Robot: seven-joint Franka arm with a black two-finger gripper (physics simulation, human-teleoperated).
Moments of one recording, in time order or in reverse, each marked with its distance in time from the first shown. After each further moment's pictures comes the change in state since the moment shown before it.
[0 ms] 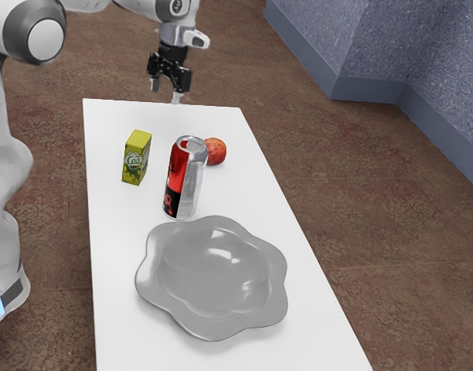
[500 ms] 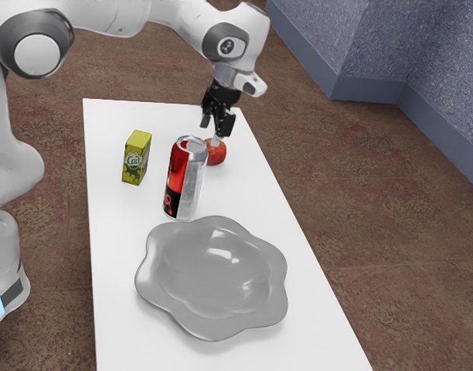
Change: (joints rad) arm -0.405 0.030 -0.001 -0.008 0.054 0.004 0.027
